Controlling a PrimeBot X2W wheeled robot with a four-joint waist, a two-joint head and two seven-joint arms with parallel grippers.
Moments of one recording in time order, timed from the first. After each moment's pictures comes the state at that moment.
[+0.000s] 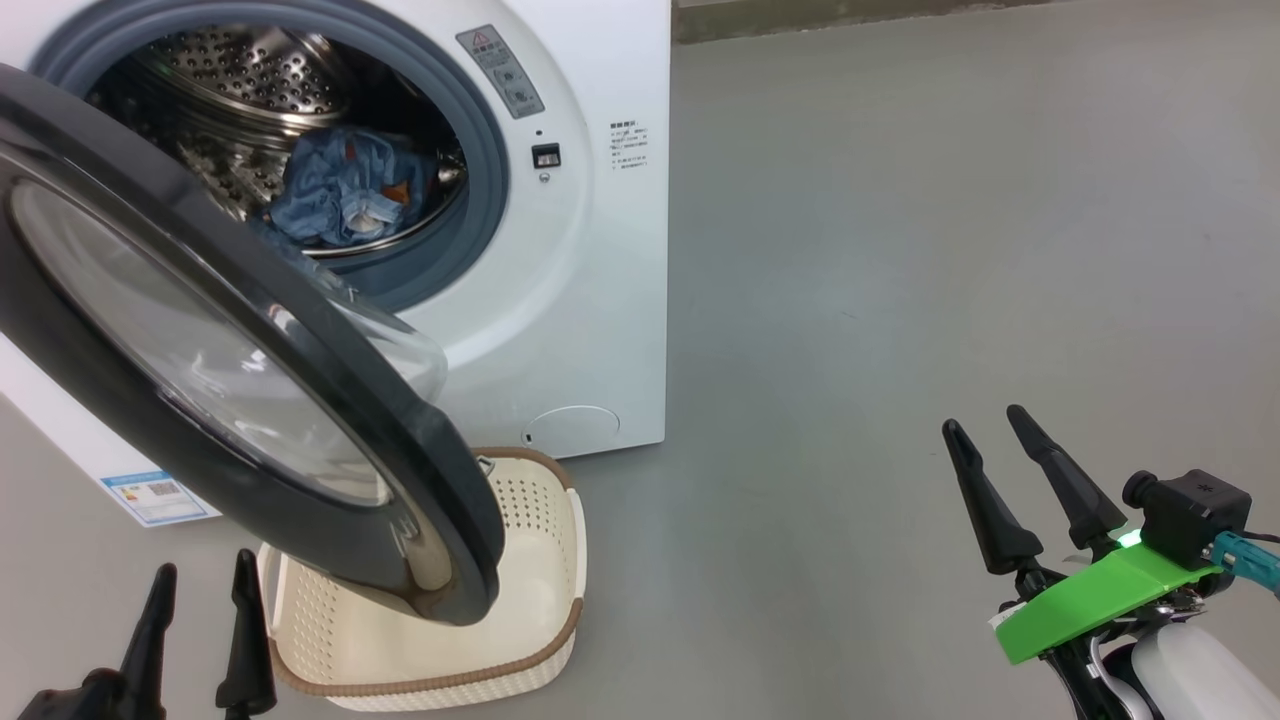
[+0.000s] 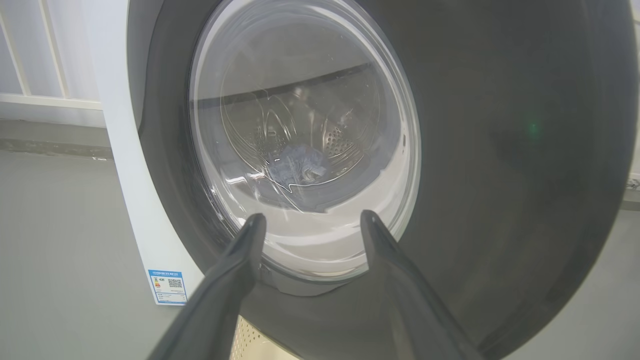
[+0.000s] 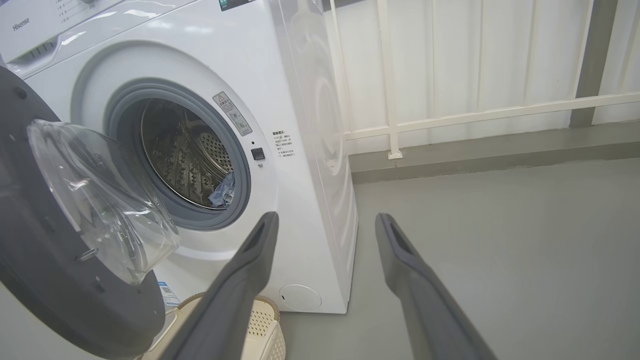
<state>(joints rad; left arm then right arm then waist) 0.00 0.17 0.03 0.21 -0.40 -0.10 -0.25 -0.19 -0.33 0.32 0.24 0.62 0.13 -0.25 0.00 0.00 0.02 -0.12</state>
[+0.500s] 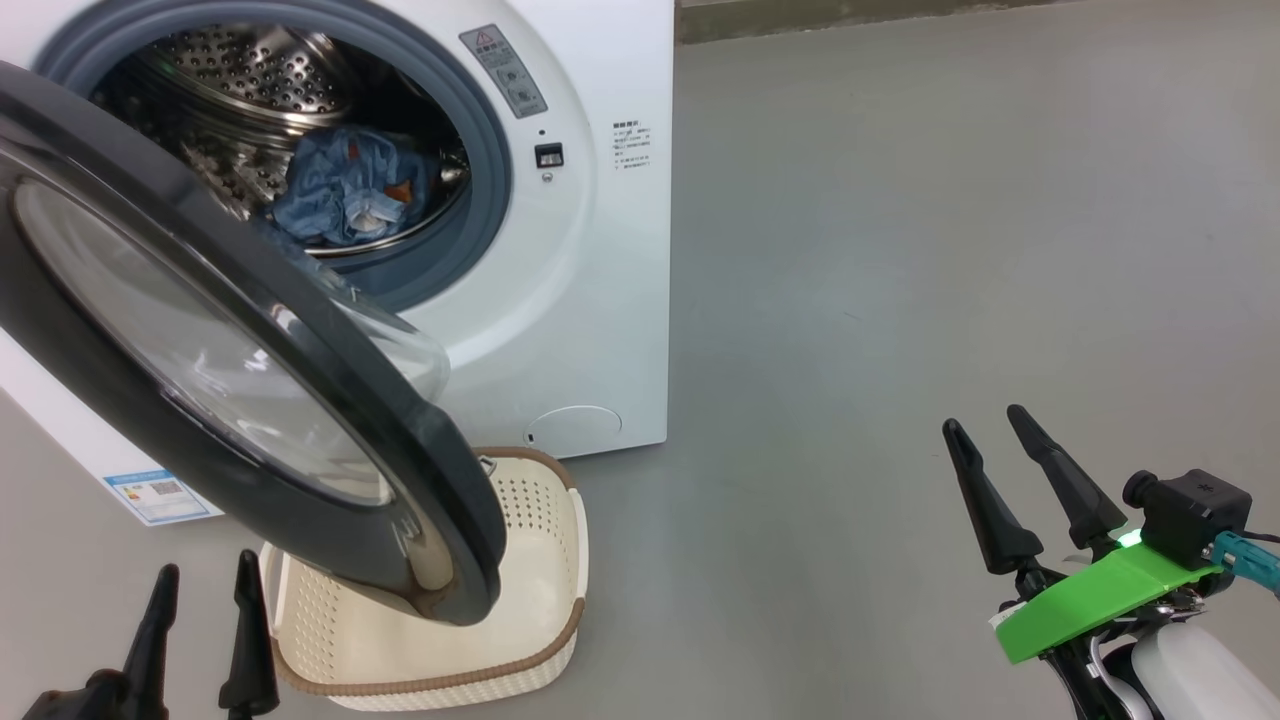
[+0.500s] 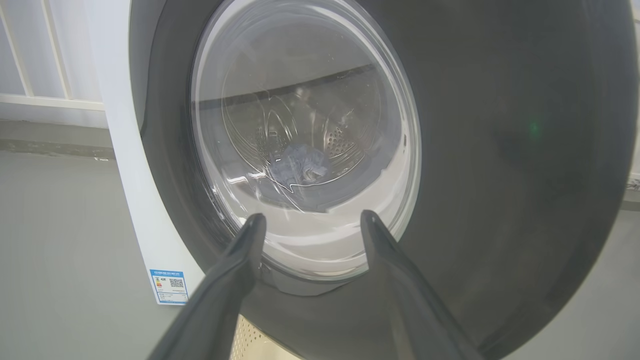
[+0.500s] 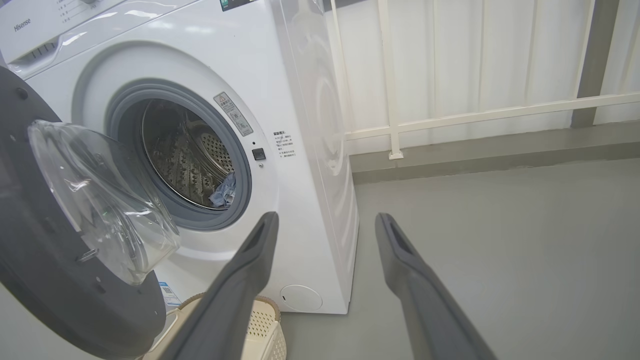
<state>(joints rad) 0.00 0.16 0.03 0.21 -0.39 -0.11 -0.25 -0.19 -0.32 0.32 0.24 0.62 0.13 -0.25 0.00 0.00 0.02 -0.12</state>
